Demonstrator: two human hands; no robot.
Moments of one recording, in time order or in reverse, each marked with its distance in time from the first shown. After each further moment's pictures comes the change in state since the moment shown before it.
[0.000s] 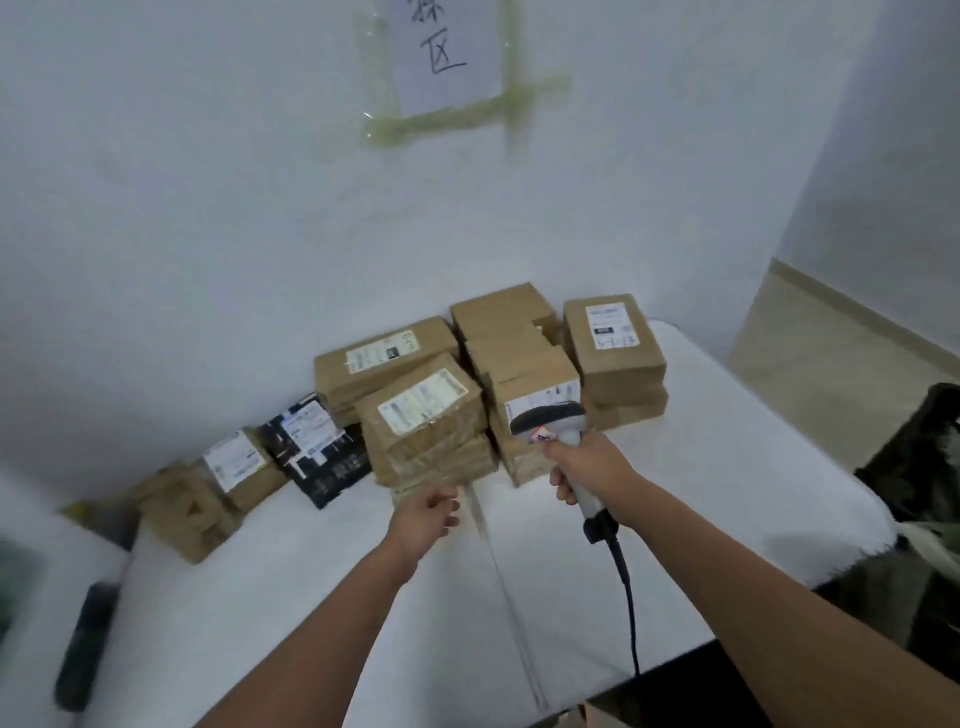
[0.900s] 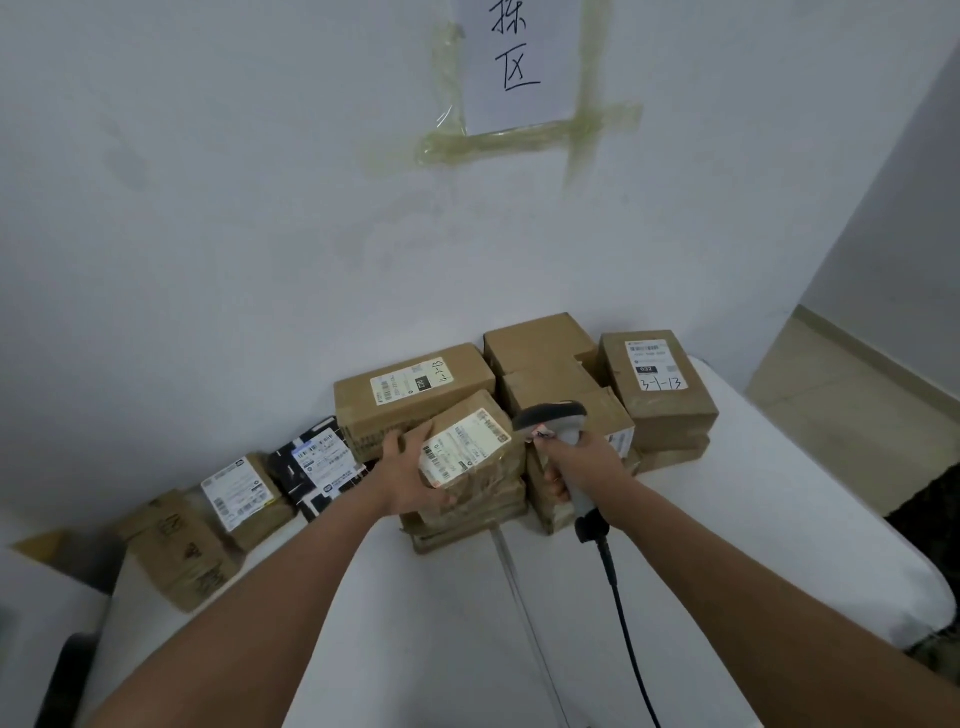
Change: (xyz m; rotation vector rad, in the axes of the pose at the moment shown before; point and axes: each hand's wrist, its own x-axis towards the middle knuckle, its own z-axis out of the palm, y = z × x) left_hand 0.122 0.058 -0.103 0.796 -0.122 0.283; right_hand 0.065 -0.058 0.064 -0.105 0.099 -0.041
